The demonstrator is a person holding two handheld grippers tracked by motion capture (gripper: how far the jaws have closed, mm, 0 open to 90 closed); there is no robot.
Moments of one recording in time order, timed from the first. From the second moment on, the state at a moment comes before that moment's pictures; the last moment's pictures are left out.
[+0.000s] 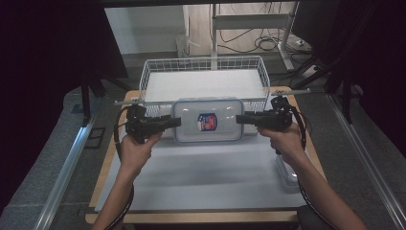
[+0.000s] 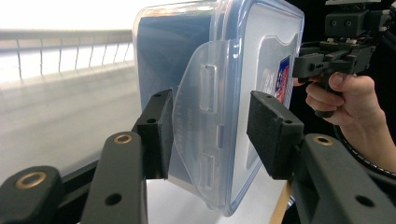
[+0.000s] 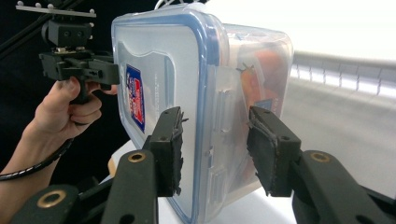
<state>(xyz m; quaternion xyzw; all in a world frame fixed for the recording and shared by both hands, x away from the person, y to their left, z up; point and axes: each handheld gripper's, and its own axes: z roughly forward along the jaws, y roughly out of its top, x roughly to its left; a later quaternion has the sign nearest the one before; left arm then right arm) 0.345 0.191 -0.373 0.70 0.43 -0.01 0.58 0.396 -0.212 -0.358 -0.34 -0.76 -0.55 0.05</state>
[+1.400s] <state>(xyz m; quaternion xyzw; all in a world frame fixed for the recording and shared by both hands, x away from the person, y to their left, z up) 0.444 0.202 -0.319 0.67 0.47 -0.01 0.57 0.488 -0.193 -0.302 -0.39 -0.72 -0.57 0.04</state>
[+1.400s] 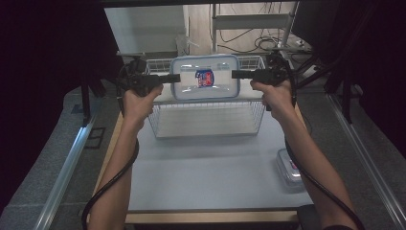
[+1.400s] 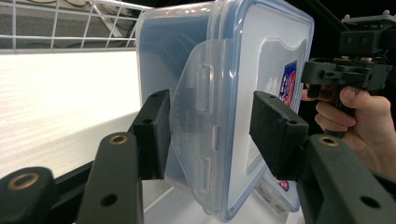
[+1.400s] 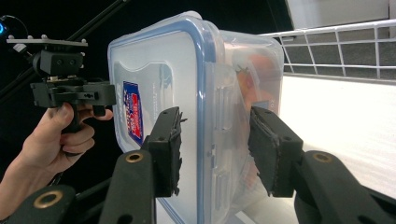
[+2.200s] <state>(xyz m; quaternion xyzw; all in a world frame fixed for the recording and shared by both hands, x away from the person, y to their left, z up) 0.453 0.197 -0.319 0.66 0.48 0.01 0.57 0.503 -0.187 -0.305 -0.42 -0.70 -0.57 0.02</state>
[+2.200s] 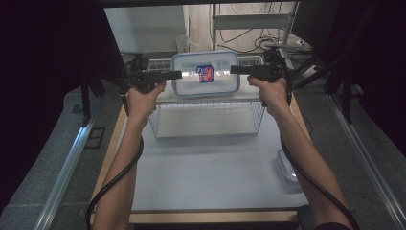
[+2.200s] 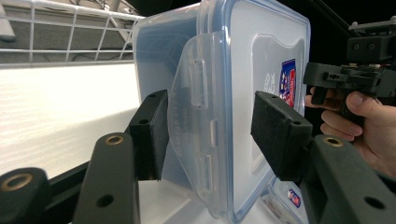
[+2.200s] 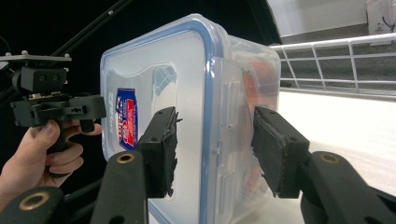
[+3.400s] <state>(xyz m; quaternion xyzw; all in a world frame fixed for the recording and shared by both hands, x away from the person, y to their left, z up) 0.390 0.178 -0.357 0.72 0.42 0.15 0.53 0.470 -0.193 -0.319 -0.37 -0.75 -0.53 -0.12</state>
